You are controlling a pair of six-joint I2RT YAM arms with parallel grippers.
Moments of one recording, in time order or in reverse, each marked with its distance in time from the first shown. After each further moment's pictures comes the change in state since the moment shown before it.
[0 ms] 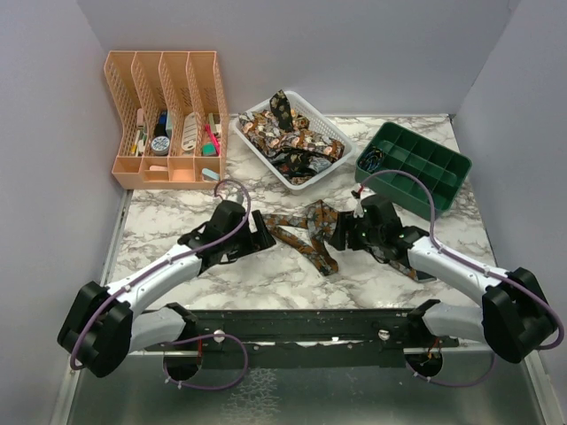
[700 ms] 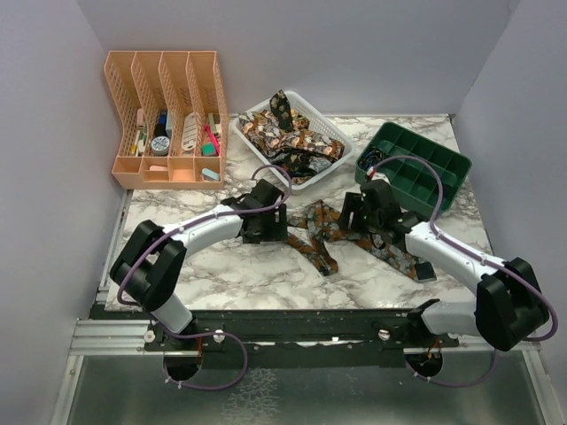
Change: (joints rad) left arm -0.064 0.490 0.441 -0.231 -0.072 0.237; right arm -0.036 0.091 0.161 -0.110 0.303 0.119
